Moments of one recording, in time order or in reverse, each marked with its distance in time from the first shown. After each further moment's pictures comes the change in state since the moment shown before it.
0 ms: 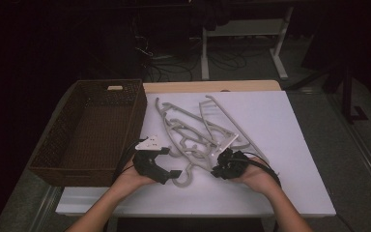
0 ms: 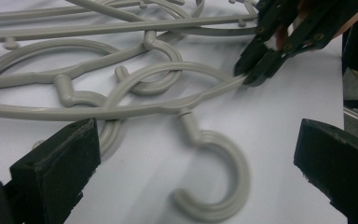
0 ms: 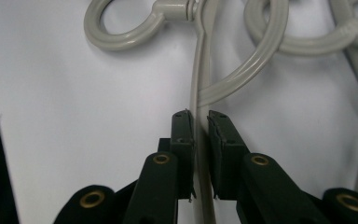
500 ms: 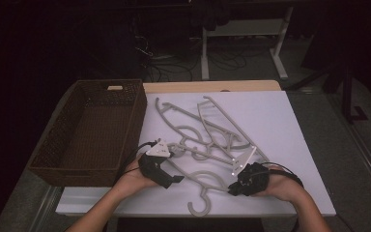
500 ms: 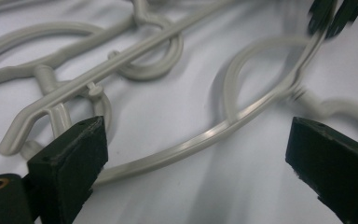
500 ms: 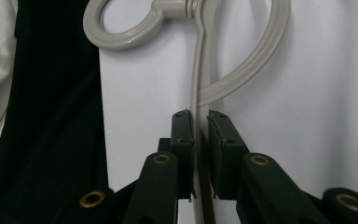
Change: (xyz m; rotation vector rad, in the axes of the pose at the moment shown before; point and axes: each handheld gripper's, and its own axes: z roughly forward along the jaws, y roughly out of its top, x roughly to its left) left arm -0.005 -0.001 0.017 0.130 0.011 0.150; right arm 0.005 -0.049 -0.025 0.054 0.192 -0.208
